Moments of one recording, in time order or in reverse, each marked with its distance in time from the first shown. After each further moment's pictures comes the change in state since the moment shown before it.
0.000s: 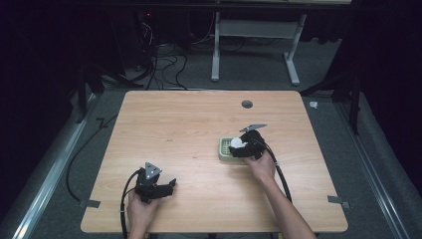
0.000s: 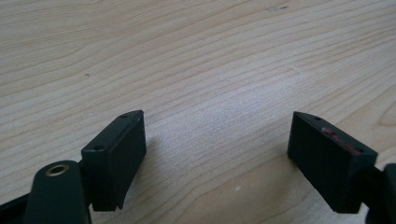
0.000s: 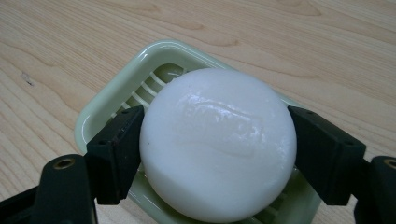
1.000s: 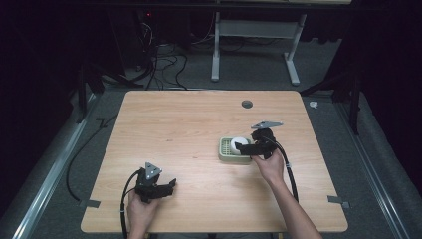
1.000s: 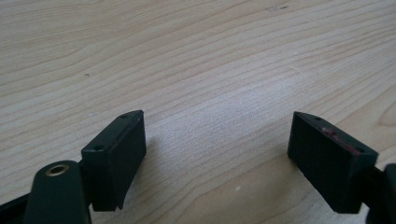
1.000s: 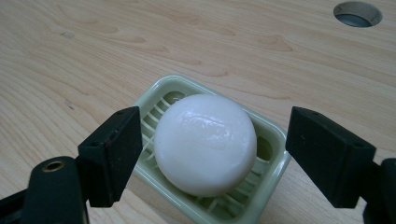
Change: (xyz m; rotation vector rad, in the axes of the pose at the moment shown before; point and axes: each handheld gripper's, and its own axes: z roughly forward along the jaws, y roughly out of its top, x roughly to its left) left arm 0.000 0.000 0.000 0.000 0.000 0.001; right arm -0.012 -0.001 -0.042 -0.124 0.049 0.032
